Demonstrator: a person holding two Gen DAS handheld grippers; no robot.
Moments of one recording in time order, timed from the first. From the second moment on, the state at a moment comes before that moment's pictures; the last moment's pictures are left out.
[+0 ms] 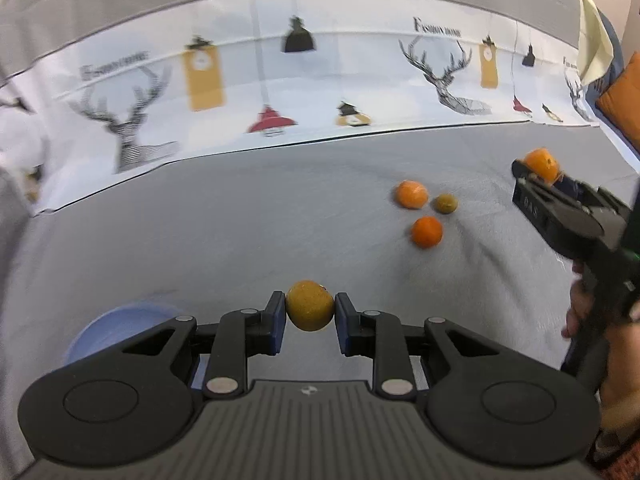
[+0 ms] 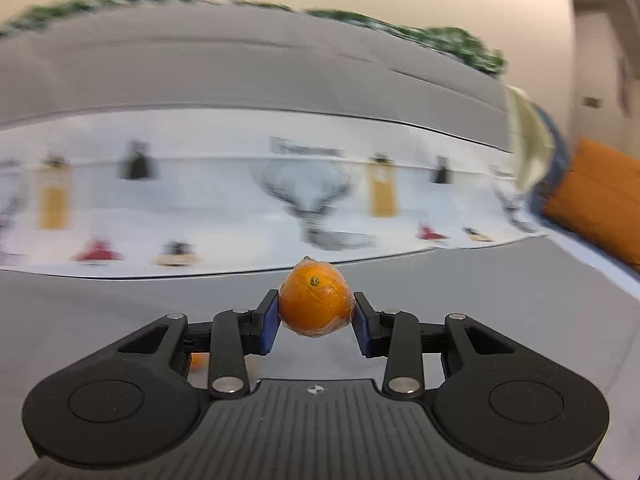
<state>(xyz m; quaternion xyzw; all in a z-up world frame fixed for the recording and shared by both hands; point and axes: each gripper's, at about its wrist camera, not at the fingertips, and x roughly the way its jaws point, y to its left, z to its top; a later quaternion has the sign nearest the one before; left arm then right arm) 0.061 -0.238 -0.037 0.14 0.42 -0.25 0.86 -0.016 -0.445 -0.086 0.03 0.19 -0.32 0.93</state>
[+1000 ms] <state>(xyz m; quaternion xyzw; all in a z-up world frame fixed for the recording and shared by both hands) -0.049 0.004 0.016 0.07 0.42 -0.16 0.89 -0.148 -0.153 0.006 -0.03 0.27 0.00 0.96</state>
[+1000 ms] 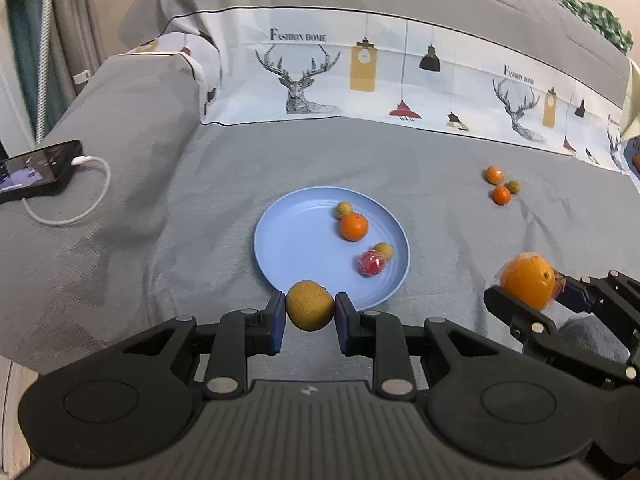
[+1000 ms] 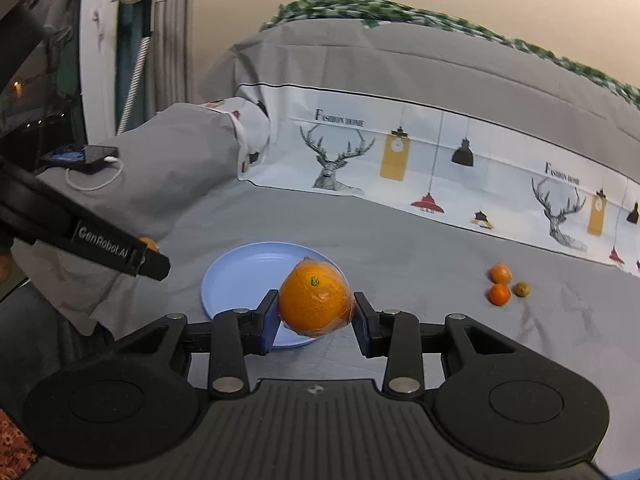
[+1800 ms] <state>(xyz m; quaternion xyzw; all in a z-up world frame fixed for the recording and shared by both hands) -0.038 0.012 0.008 0.05 0.44 -0.14 0.89 -0.138 -0.147 0.000 -0.04 0.29 0.00 0.96</state>
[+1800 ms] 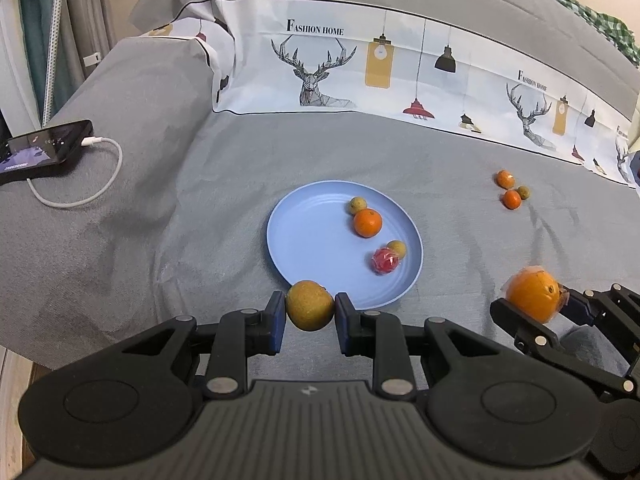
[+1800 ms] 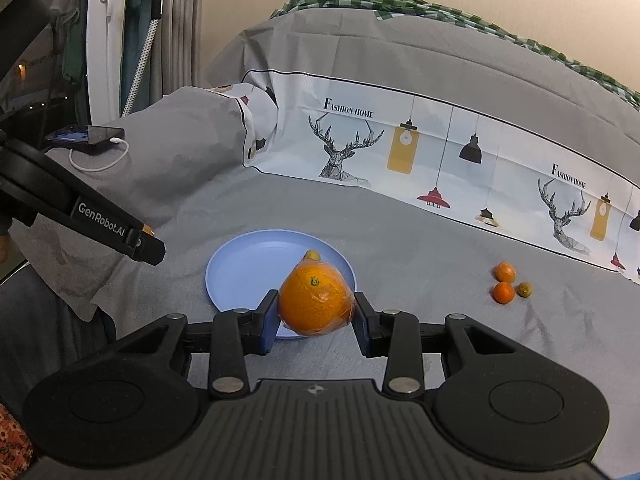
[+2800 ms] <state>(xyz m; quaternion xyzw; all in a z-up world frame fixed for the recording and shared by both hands) 0.081 -0.026 -0.051 0.08 0.48 -0.14 0.86 -0.026 -0.164 -0.057 -0.02 0.34 0.01 0.94</state>
